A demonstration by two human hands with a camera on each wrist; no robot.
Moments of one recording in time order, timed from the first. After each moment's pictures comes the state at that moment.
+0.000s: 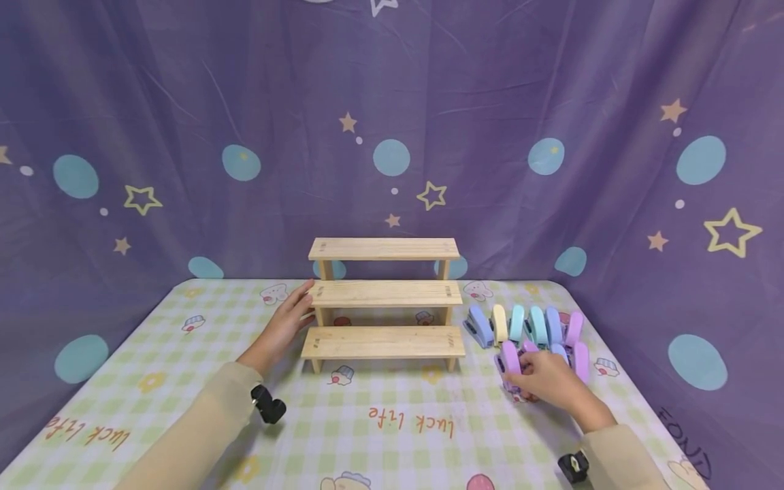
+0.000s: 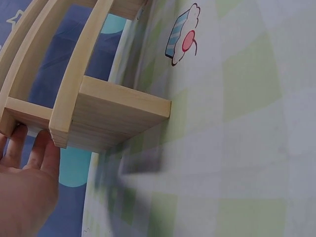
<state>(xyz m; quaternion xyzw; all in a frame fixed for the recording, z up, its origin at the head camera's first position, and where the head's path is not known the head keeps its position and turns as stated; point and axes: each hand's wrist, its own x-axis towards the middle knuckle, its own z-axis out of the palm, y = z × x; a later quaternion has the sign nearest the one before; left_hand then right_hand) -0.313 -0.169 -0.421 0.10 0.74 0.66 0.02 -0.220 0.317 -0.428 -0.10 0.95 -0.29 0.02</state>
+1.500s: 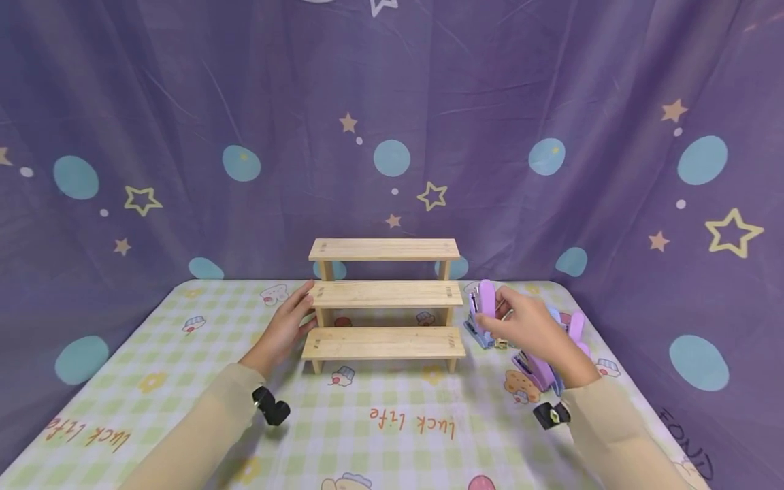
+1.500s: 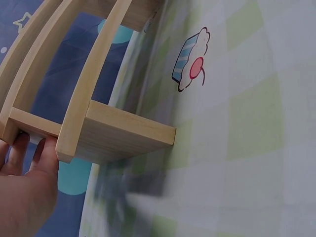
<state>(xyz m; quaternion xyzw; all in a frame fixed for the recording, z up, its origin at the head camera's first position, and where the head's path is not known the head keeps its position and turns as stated) -0.310 -0.160 -0.418 0.07 0.70 0.71 0.01 -0.241 0.271 -0.339 -0.15 0.94 -0.31 -0.09</state>
